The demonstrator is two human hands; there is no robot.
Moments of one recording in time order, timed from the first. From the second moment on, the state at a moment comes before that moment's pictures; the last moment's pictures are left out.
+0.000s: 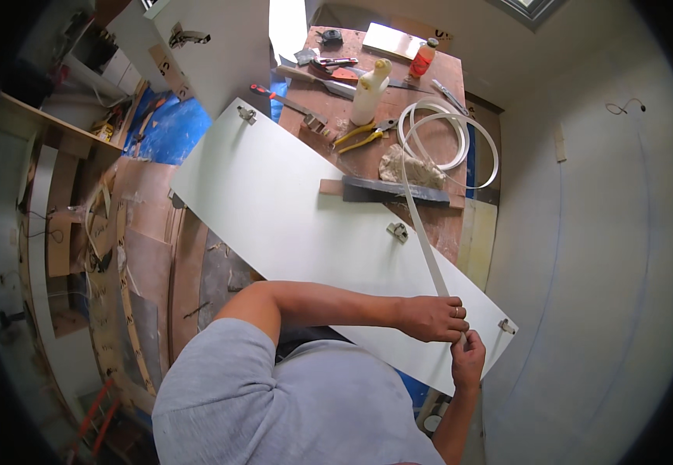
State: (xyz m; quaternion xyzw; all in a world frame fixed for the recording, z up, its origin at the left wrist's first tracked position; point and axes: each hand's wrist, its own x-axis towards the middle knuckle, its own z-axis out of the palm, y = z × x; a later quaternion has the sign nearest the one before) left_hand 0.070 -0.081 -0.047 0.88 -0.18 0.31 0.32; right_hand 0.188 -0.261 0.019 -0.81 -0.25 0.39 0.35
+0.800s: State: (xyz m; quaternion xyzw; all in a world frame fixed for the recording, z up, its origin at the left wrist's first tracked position) left_hand 0.083 -0.064 -0.063 0.84 -0.20 0.34 0.37; right_hand 0.174 -0.252 0.010 -0.85 -0.21 0.34 0.34
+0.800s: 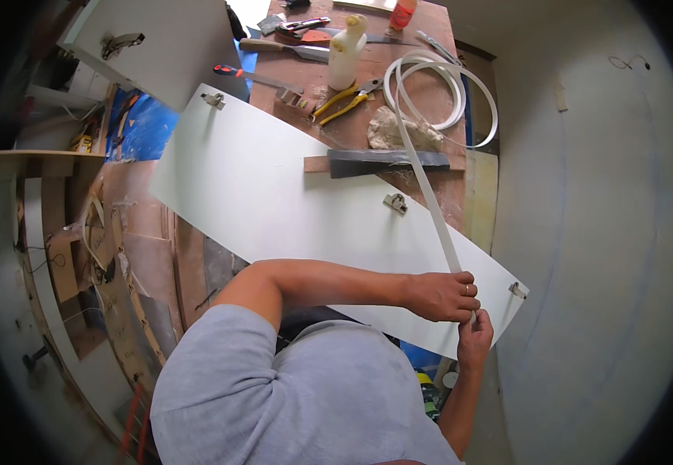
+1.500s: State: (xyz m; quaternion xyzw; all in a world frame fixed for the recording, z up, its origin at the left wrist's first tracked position) left_hand 0.047 -0.079 -0.034 0.92 -0.08 0.31 0.24; right_hand 0.187 -0.258 0.001 -0.82 -0.35 0.29 0.34
